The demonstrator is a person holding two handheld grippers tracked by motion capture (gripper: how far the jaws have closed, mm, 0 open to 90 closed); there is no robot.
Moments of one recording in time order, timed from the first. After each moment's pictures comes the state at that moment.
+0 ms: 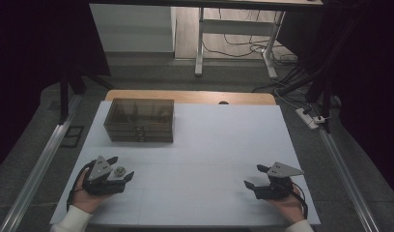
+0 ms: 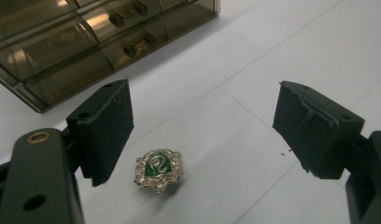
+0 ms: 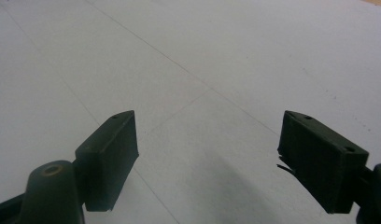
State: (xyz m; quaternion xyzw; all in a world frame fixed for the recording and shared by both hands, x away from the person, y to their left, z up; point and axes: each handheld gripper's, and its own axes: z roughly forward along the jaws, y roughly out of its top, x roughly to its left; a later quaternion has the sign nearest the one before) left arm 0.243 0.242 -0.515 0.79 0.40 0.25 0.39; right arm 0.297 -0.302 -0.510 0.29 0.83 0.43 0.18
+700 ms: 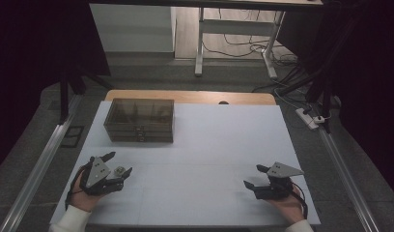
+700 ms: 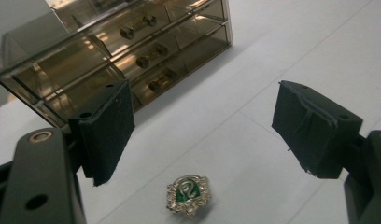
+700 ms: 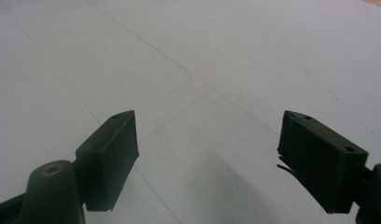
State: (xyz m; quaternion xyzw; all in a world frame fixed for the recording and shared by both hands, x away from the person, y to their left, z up) left arm 0.238 0.244 -0.511 0.78 0.35 0.33 0.40; right arm 0.297 -0.301 -0.511 0.29 0.83 0.44 0.18
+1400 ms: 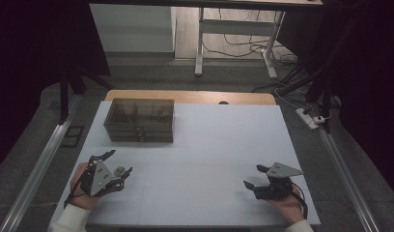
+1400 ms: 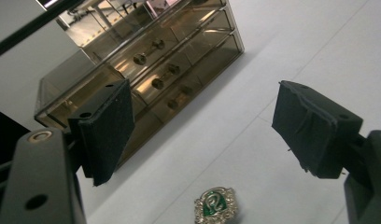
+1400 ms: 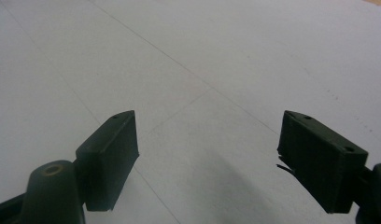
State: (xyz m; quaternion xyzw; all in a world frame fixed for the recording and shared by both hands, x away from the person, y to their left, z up) left arm 0.234 0.240 -0.515 0.78 0.29 0.41 0.38; right arm 0.297 -0.301 -0.511 0.29 0.83 0.43 0.18
